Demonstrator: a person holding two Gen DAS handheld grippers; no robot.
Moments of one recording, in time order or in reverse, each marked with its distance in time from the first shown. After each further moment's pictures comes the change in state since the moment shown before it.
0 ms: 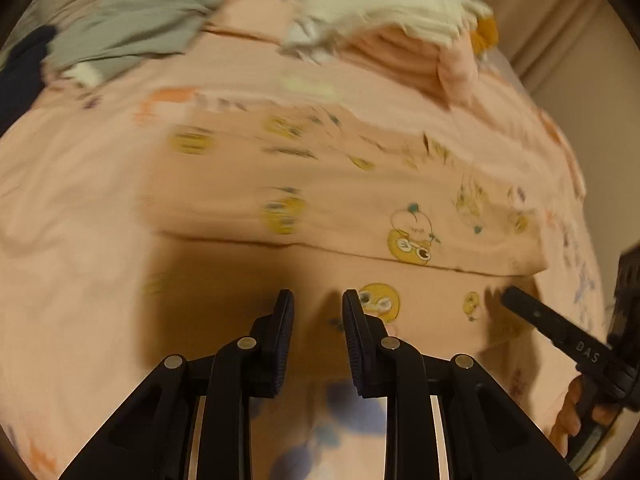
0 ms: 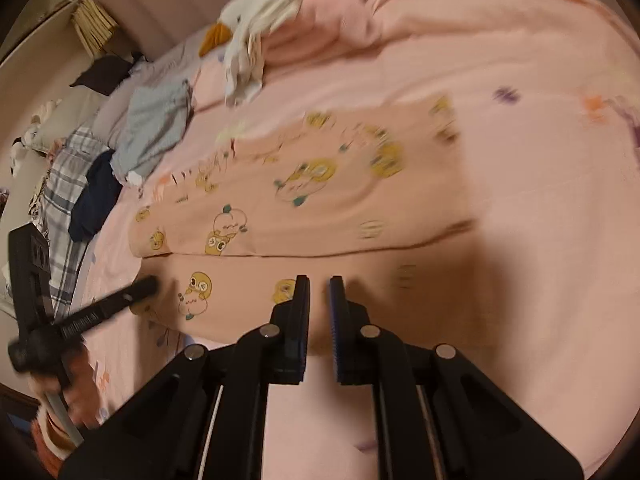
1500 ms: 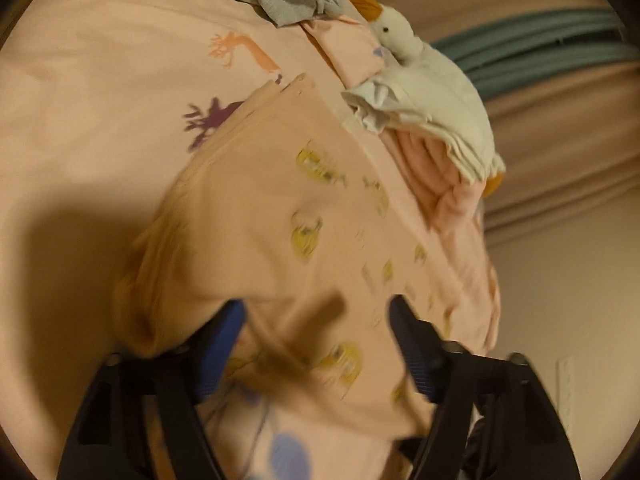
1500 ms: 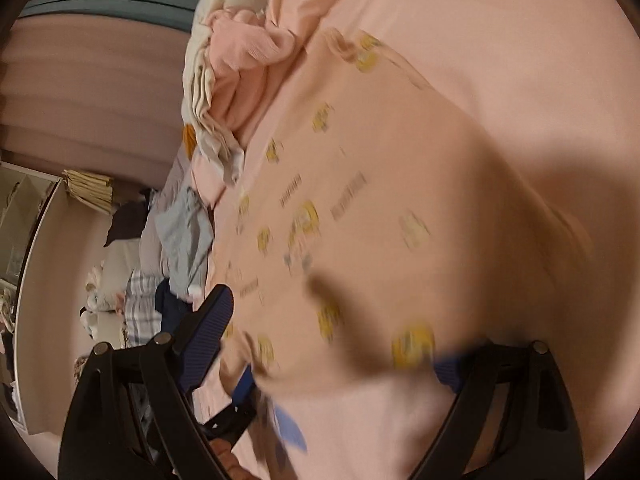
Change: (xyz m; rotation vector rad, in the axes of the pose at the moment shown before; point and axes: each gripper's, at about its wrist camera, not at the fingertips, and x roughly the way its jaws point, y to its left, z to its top) left arm 0.020 0.061 -0.010 -0.584 -0.230 -0.399; right arm 0.021 -0.031 -0.029 0.551 -0.173 0.290
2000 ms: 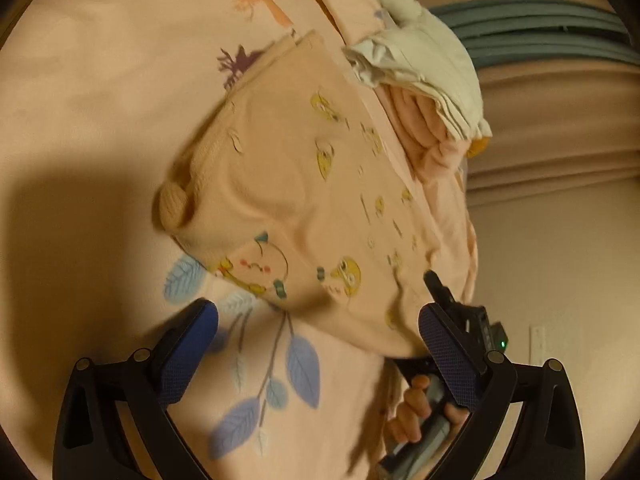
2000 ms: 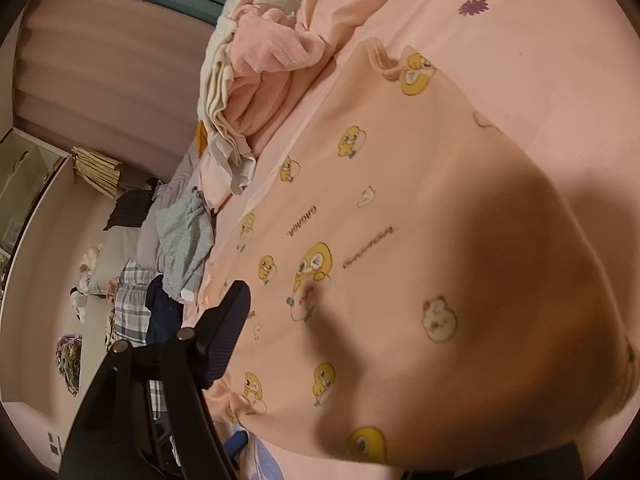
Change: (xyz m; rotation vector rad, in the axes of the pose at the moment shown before) left arm -0.038 0.025 -0.017 -0.003 0.234 -0.071; right arm 0.016 0.001 0.016 -0.114 -0.021 0.014
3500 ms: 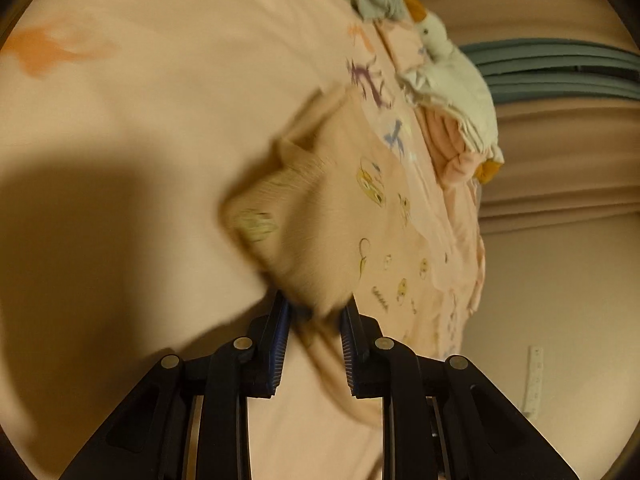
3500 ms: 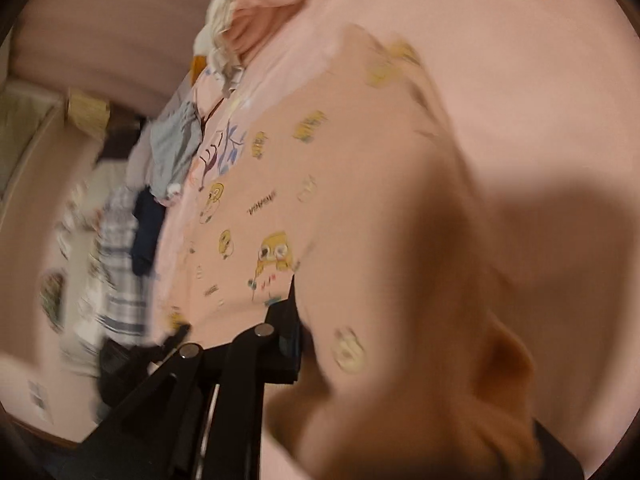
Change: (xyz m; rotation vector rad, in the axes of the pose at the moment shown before) left arm -0.097 0.061 -0.093 -0.115 -0.130 0.053; right arm -0.117 -0.030 -0.140 -0.013 0.164 -0.066
